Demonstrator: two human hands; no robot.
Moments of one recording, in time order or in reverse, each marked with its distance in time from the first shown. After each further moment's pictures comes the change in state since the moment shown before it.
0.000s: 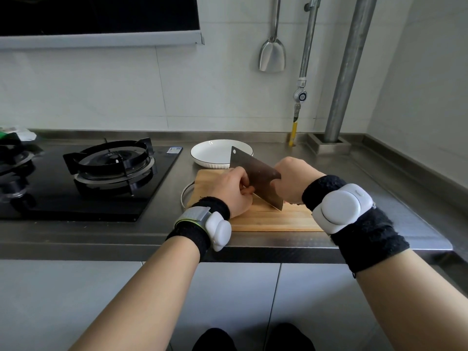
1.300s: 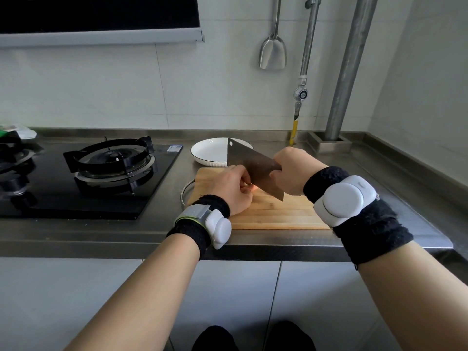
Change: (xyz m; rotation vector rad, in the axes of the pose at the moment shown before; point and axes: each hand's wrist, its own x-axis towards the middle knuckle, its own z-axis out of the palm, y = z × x) left_hand 0.000 -0.003 0.000 0.001 0.028 0.062; right_hand 0.004 0.001 -0.007 -0.053 0.086 -0.085
